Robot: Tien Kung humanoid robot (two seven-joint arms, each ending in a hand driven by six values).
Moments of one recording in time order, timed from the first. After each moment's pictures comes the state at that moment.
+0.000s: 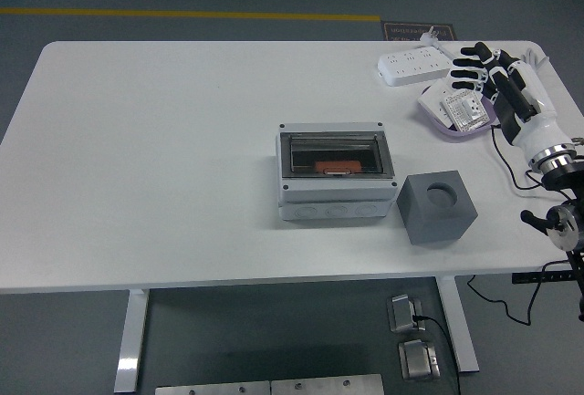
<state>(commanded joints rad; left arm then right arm) 0.01 0.30 -0.70 -0.18 0.65 0.09 0.05 0.24 -0.37 1.39 1.35 -0.96 0.00 0.11</state>
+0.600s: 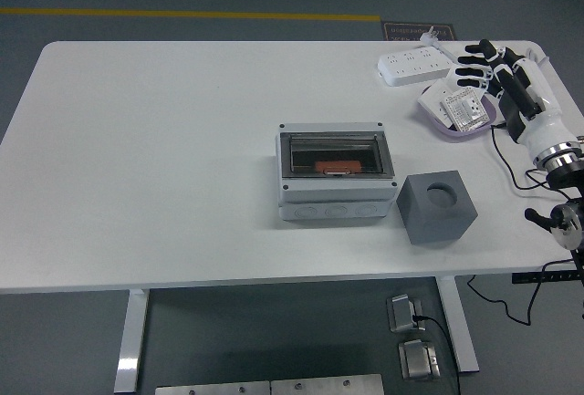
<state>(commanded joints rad) 0.03 0.29 -0.75 -0.18 0.70 0.09 0.08 0.24 -0.38 1.41 1.37 -0.99 -0.01 0.10</state>
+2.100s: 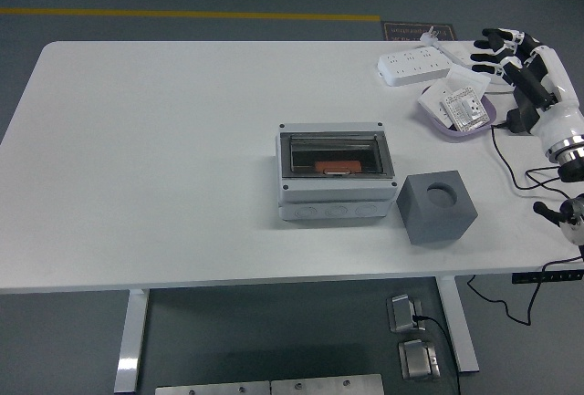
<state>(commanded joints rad) 0.03 0.28 -0.75 -0.18 0.70 0.09 0.07 0.23 -0.39 1.44 1.41 -0.98 -0.04 0.10</state>
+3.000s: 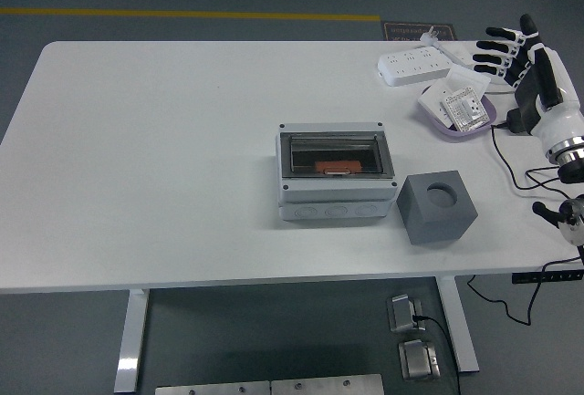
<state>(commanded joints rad) 0.03 0.28 -0.76 -0.18 0.70 0.09 0.08 0.23 -0.39 1.44 1.41 -0.96 -0.06 0.11</state>
